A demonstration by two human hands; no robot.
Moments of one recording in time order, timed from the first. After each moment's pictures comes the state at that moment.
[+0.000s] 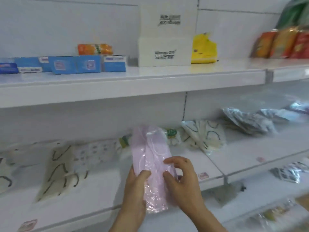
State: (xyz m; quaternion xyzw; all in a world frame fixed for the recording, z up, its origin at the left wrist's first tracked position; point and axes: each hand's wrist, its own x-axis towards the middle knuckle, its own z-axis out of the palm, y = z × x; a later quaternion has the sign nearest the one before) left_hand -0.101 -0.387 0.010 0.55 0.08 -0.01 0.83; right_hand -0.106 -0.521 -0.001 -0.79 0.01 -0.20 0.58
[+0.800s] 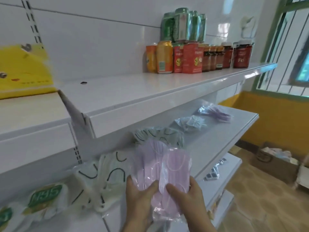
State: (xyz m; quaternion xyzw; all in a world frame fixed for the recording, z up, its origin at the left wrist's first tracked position) left_hand 0.020 -0.761 -0.016 0.59 -0.01 -0.11 0.80; right_hand -0.054 -0.878 -0.020 -0.65 0.30 -0.26 0.65
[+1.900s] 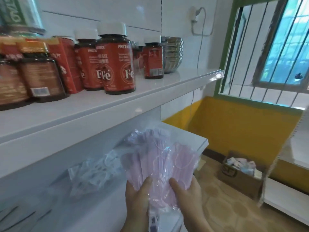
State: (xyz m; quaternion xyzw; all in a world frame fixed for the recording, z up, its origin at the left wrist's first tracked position) left_hand 0.089 -1.352 -0.003 0.52 0.04 -0.20 0.83; right_hand 0.012 -1.456 -0.017 -0.59 0.36 -0.32 0.65
